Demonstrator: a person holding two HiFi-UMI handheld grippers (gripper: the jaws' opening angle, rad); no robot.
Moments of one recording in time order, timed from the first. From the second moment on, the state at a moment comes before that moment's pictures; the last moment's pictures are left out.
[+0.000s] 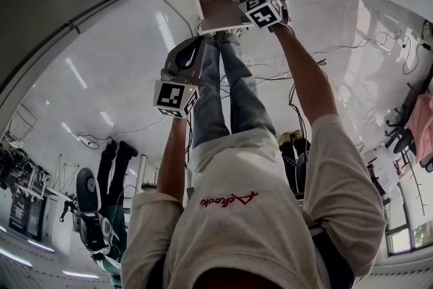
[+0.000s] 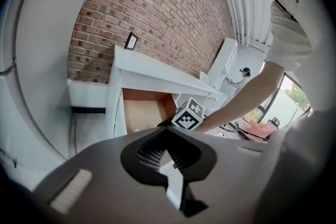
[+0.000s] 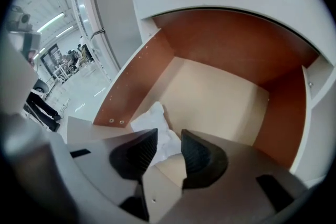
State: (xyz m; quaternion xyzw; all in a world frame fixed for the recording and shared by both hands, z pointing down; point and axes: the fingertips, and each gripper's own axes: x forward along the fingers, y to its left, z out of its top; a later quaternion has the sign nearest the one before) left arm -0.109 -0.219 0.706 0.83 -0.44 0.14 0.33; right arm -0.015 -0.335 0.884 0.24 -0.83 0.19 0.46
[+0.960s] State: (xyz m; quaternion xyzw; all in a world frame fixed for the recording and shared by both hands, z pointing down) left arm -0.093 -0.216 0.685 0.85 -0.41 0.15 0.29; right arm 0.018 -0.323 0.781 0.38 -0.84 0.19 0.33
